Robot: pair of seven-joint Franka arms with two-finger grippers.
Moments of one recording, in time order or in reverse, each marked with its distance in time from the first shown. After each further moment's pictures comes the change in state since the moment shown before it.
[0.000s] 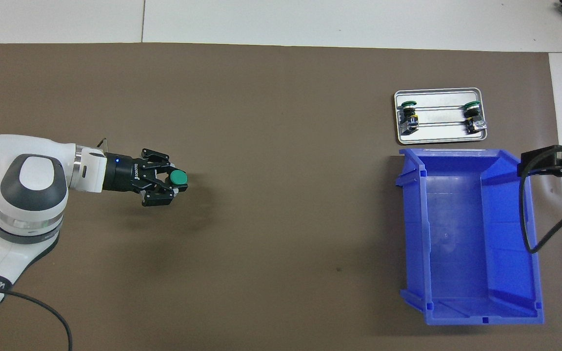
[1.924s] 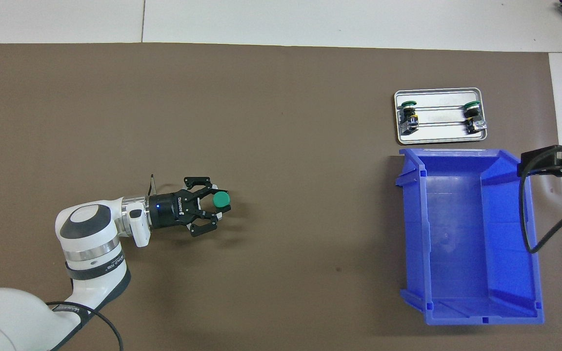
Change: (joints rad) left arm -0.087 0.094 -0.001 -0.277 -0.710 -0.129 0.804; right arm 0.000 0.000 0.000 0.000 0.000 0.000 0.000
